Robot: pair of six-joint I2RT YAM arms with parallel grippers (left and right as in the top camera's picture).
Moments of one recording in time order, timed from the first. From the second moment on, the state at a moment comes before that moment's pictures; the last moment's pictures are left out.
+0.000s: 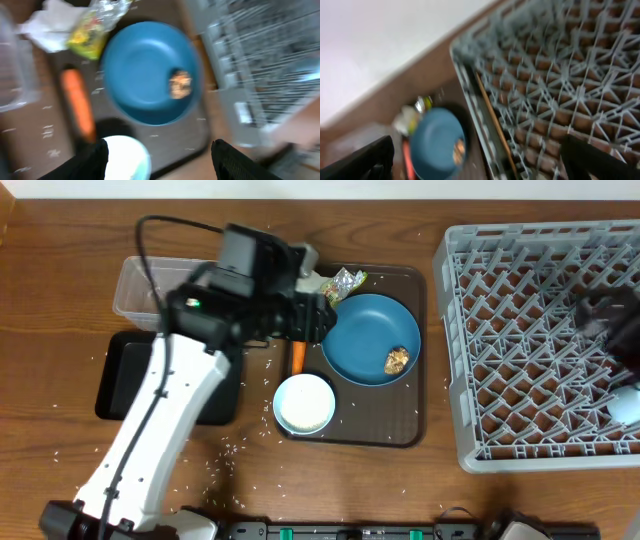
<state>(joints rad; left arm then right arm) -0.40 1.52 1.54 -1.02 0.32 -0.23 -0.48 1.18 1.47 -1.09 -0.45 0.25</state>
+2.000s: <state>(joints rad) -0.40 1.39 1.55 -1.37 -0.43 -0.25 -0.37 1.23 1.47 -1.16 -0.31 0.23</state>
